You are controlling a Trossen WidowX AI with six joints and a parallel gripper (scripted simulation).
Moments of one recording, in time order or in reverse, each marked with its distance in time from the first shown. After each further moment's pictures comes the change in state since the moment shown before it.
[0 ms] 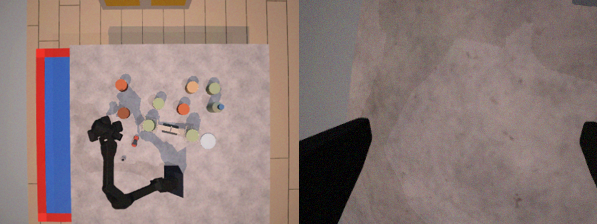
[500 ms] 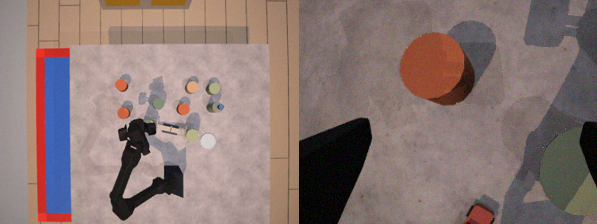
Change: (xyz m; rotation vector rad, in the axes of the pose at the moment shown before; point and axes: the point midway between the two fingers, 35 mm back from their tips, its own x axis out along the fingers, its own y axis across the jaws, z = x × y) arm -0.168 -0.126 -0.002 0.027 -0.349 -0.342
